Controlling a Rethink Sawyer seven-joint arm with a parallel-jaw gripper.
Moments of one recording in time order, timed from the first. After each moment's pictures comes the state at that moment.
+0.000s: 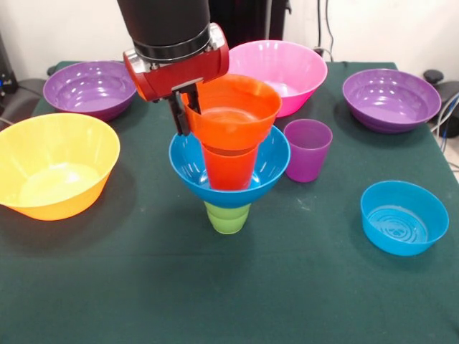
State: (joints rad) arm -0.58 -0.57 0.45 1.27 -0.31 1.05 1.23
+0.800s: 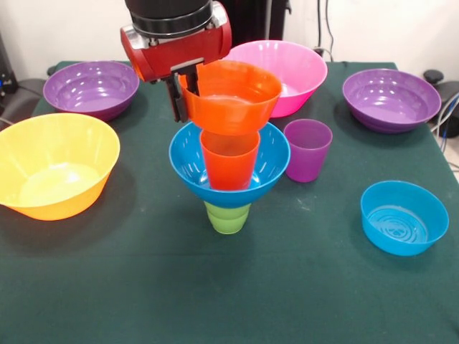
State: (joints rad) arm -0.58 -0.62 0.45 1.28 -0.31 1.05 1.23
